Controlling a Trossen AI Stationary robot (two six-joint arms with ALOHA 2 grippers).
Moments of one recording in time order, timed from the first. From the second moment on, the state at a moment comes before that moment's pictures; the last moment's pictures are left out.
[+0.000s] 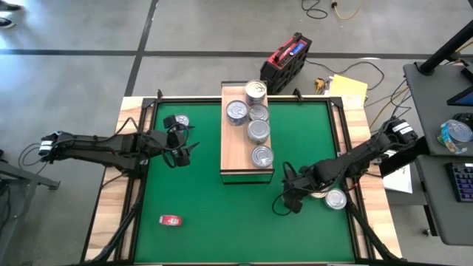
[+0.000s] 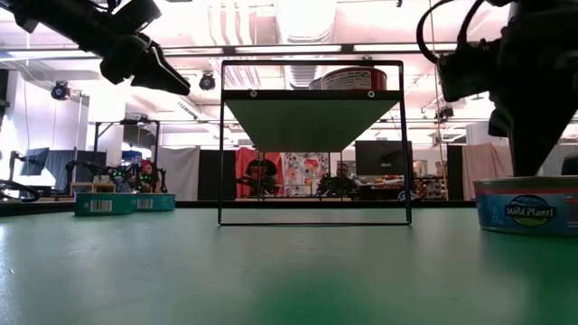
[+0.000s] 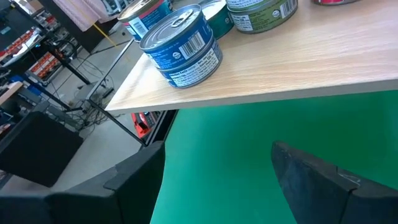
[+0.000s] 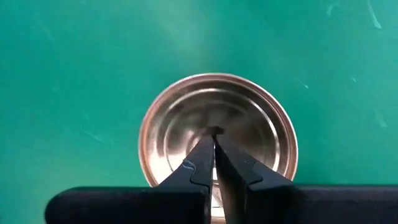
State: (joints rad) left arm 0.01 0.77 0.54 -0.22 -0.51 0.27; right arm 0.39 1.45 0.83 -0.66 0.00 0.94
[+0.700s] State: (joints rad) left arm 0.01 0.77 0.54 -0.22 -0.51 0.27; right arm 0.40 1.48 0.95 -0.64 0.04 0.96
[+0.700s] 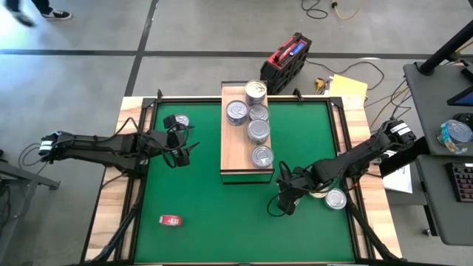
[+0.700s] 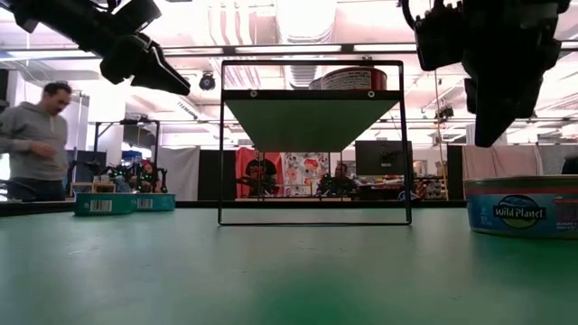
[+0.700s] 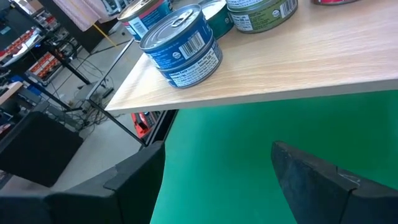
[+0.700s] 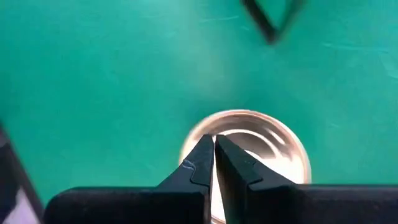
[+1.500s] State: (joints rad) left arm 0.01 0.77 0.54 -0.22 -0.51 0.25; right arm 0.40 1.47 0.93 -0.91 0.08 1.19
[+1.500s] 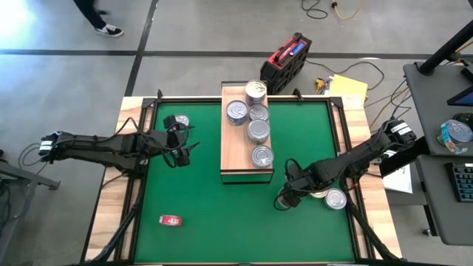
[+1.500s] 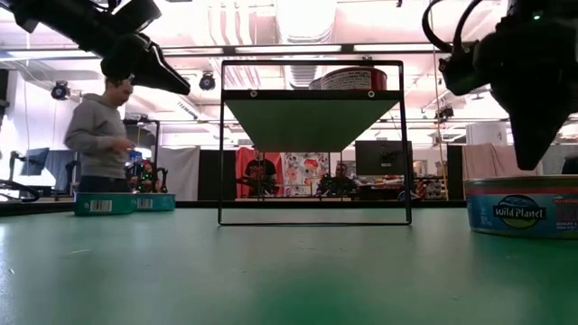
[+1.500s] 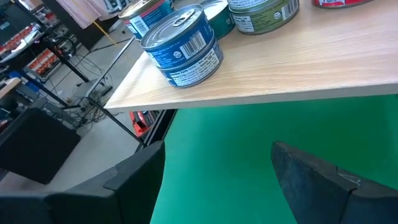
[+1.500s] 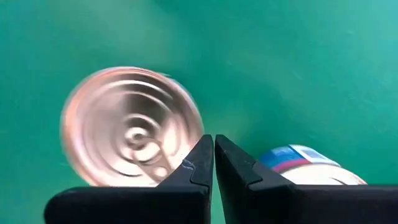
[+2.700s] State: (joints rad) left arm -0.36 1.06 0.79 -0.11 -0.67 0.05; right arm 0.40 1.41 0.87 -0.80 0.17 0.95
